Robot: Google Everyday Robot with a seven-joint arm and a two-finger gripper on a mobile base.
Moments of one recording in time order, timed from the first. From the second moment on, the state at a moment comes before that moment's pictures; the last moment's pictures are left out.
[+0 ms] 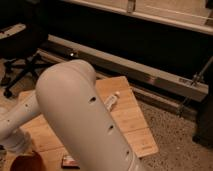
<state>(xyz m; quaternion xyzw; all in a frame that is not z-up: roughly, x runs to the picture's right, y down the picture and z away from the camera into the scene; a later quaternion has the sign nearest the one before) -0.385 0.295 0.695 -0.35 0.04 -0.01 0.94</state>
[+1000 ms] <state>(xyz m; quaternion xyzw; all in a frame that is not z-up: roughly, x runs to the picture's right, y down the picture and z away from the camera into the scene) -0.435 0.168 0.800 -0.31 0.02 0.03 0.95</state>
